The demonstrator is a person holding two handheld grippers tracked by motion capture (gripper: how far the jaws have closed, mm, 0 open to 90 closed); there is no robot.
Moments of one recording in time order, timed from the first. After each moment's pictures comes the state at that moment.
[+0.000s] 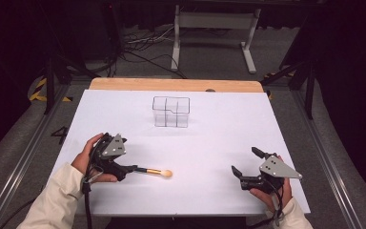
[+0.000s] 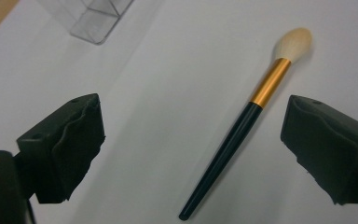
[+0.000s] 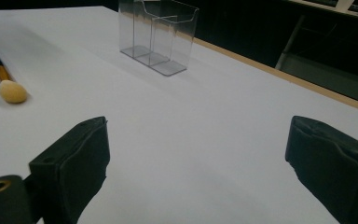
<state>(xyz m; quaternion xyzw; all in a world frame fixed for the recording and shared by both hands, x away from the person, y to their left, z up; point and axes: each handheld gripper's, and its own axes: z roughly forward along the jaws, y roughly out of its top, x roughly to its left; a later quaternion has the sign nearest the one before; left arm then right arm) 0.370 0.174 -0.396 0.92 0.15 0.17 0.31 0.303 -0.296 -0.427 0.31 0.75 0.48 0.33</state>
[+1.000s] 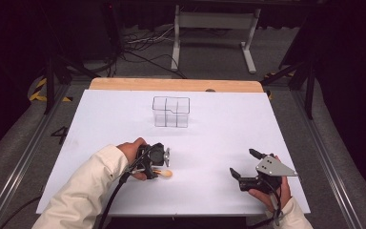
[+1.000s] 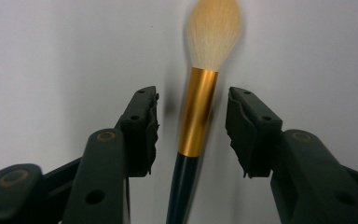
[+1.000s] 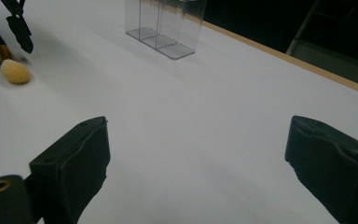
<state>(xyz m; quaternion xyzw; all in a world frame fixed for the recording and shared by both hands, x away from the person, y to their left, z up) 0.392 0.060 -0.419 1.00 0.00 0.03 0.07 0.306 -0.294 -0.432 0.31 0.77 0.46 0.31</state>
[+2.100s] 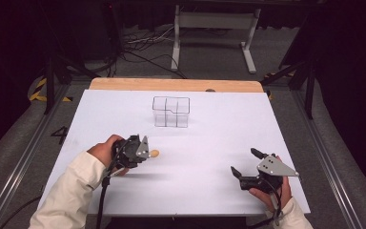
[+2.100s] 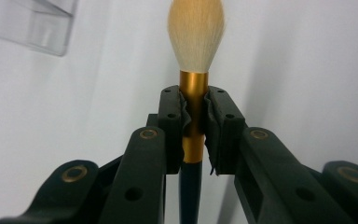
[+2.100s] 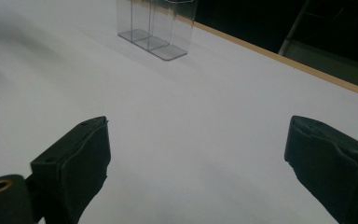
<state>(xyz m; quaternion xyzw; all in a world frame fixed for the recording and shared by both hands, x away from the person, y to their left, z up) 0.368 0.128 -0.369 0.96 0.08 0.18 0.18 0.306 -0.296 -0.431 0.32 0.76 0.46 0.32</state>
